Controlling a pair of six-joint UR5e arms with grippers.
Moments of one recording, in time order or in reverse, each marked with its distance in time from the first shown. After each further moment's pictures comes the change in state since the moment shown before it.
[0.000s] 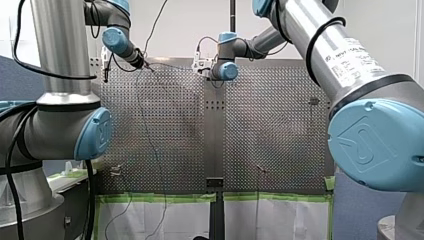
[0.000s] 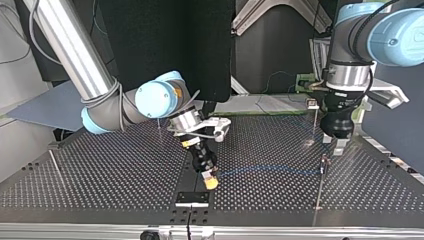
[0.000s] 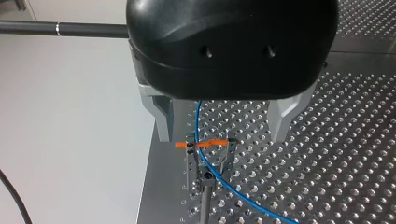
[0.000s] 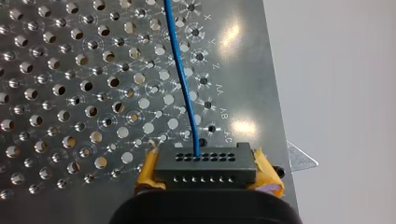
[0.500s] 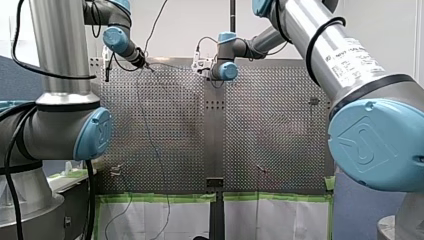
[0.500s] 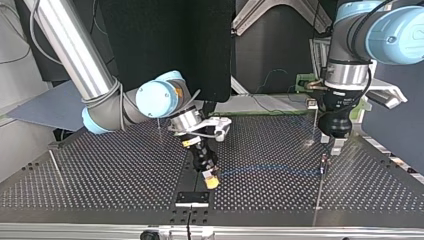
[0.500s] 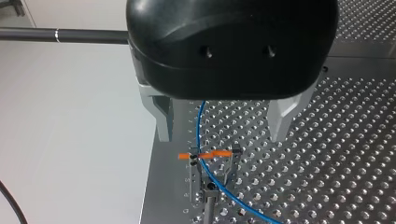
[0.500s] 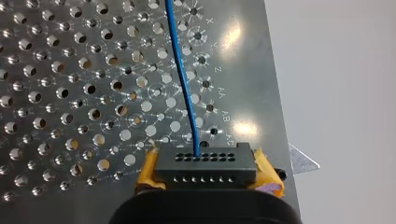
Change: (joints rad) left arm -0.011 0.004 0.001 -0.001 -0.001 0.001; right arm 0.002 0.000 0.000 0.003 0.000 -0.001
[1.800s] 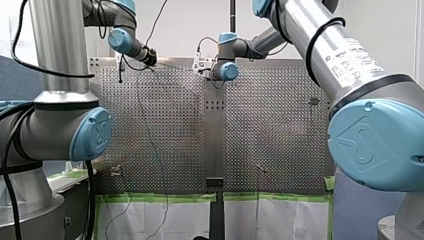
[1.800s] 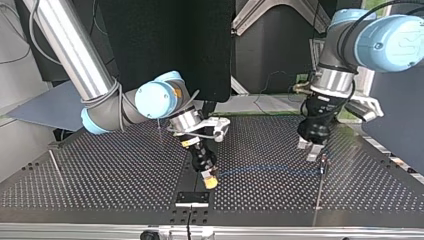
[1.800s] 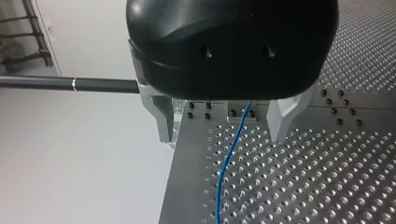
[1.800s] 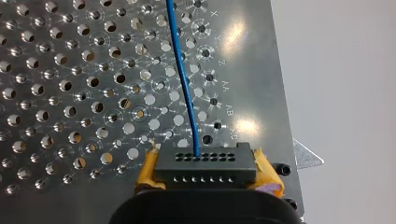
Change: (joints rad) left arm -0.055 -0.046 0.041 0.040 0.120 -0.061; right arm -0.004 0.001 0.000 0.006 0.000 -0.002
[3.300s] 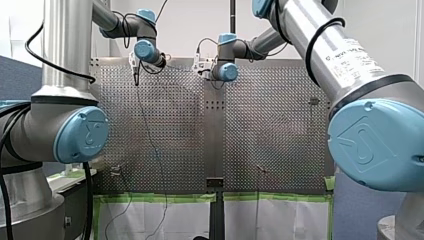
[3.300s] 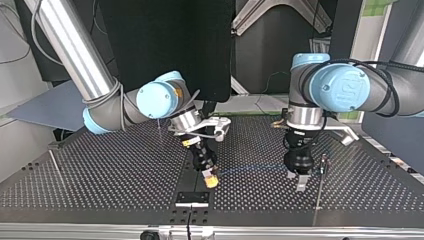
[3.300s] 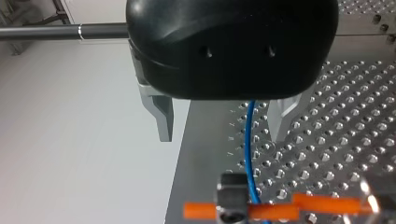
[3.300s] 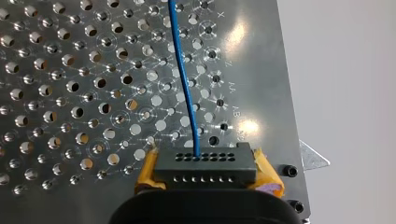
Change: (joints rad) left arm -0.144 -0.215 0.181 0.121 -0.303 -0.018; right arm 0.002 0.005 0.000 0.000 0.000 -0.002
